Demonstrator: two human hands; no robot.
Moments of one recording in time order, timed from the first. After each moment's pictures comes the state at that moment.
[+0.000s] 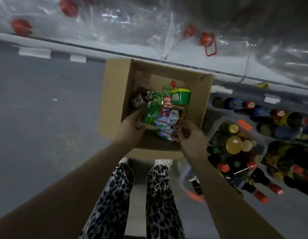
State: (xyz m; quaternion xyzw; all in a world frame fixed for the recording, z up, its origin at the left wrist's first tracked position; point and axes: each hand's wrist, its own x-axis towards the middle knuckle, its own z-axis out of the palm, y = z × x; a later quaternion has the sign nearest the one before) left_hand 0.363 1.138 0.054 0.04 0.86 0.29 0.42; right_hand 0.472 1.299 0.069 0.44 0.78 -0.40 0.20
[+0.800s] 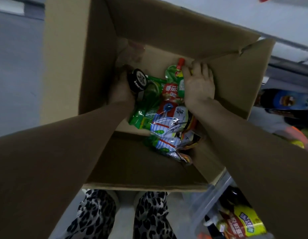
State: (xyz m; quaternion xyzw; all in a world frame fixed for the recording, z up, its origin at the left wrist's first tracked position) left_hand 0.310 1.188 -0.233 0.02 0.90 0.24 0.36; right_hand 0.372 1.380 -0.198 0.19 0.93 -0.02 0.31
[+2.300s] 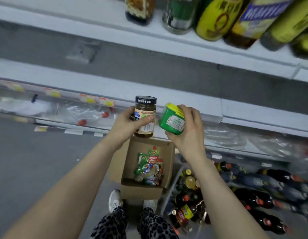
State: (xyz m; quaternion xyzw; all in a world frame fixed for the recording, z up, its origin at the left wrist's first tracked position) left_hand 0.285 1.162 0.461 0.07 0.69 0.64 0.33; right_hand 0.405 1.333 0.477 0.20 0.92 -0.31 -0.15
